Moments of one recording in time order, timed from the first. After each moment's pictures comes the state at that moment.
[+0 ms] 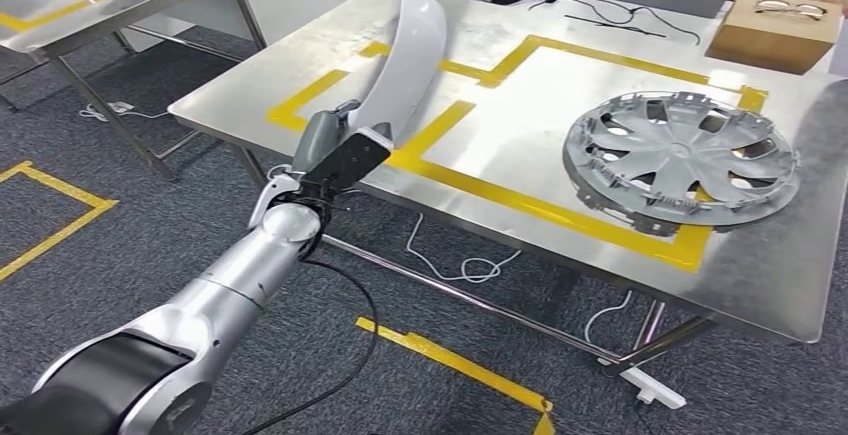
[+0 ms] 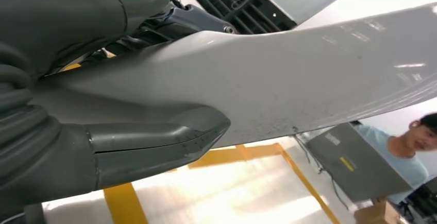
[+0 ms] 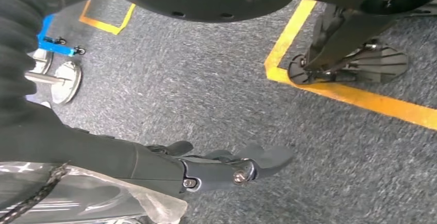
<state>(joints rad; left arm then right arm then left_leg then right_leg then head) -0.68 -0.11 -0.30 -0.94 -0.32 0.34 -0.46 -0.06 0.11 -0.96 -0.21 0.90 -0.05 0.05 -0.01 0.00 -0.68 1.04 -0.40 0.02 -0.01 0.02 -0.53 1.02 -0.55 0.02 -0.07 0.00</state>
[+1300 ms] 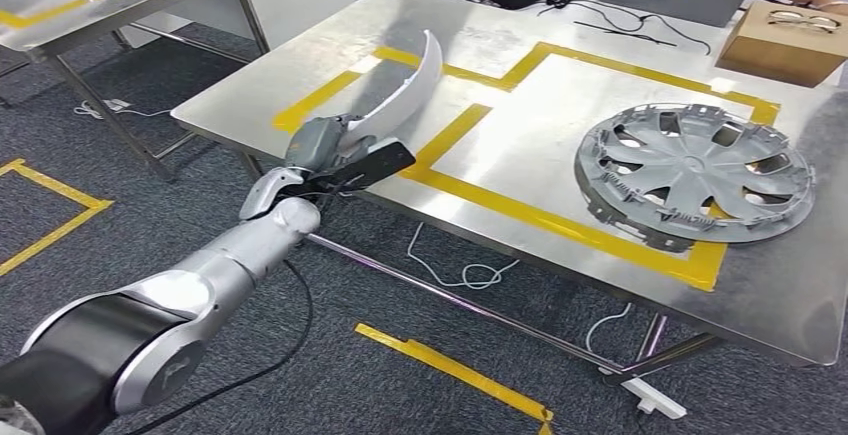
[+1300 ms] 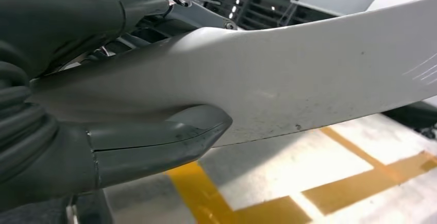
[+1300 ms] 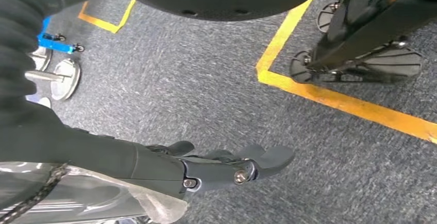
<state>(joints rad) -0.83 -0.07 -0.32 -0.57 -0.64 0.48 -0.36 -0.07 0.11 -0.97 -0.21 0.94 -0.03 0.05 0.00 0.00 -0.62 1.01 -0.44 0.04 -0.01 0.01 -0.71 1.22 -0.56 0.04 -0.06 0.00</state>
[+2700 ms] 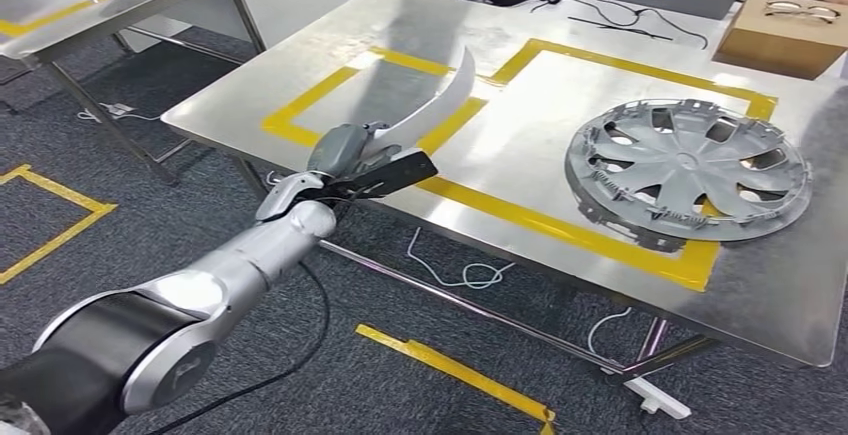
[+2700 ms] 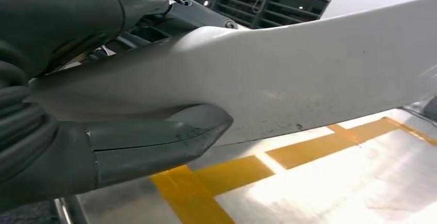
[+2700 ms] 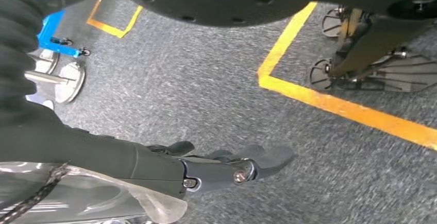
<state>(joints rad) -0.85 -0.11 -0.33 -0.51 -0.64 0.42 -0.39 -0.07 0.11 -0.99 -0.21 0.95 -0.03 0.05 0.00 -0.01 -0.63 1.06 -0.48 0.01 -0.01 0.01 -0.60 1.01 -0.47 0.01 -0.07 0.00</state>
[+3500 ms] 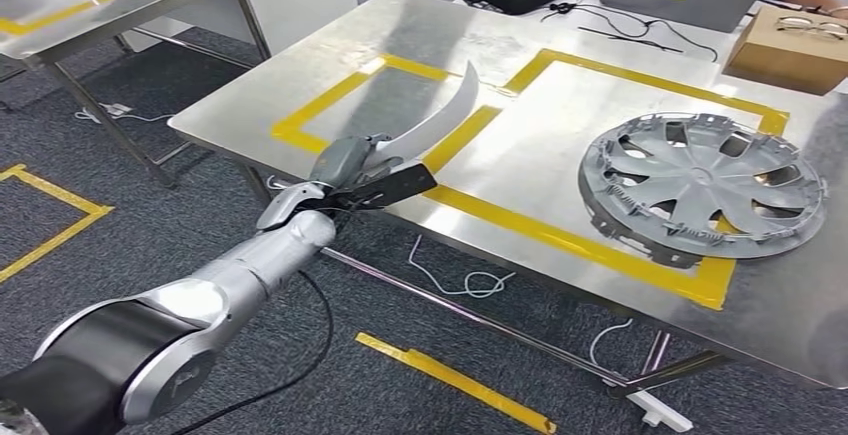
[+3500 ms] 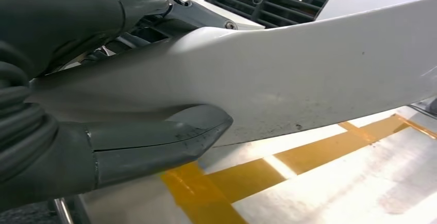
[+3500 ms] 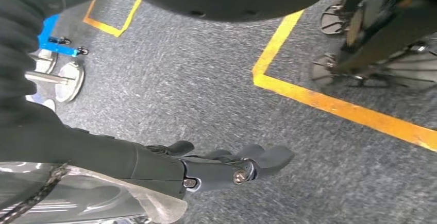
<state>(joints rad) -0.82 -0.11 -0.33 -0.52 -0.63 0.40 -0.41 -0.06 0.11 -1.00 -0.21 0.96 -0.02 0.05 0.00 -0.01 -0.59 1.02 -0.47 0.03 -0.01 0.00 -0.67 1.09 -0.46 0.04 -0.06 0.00</state>
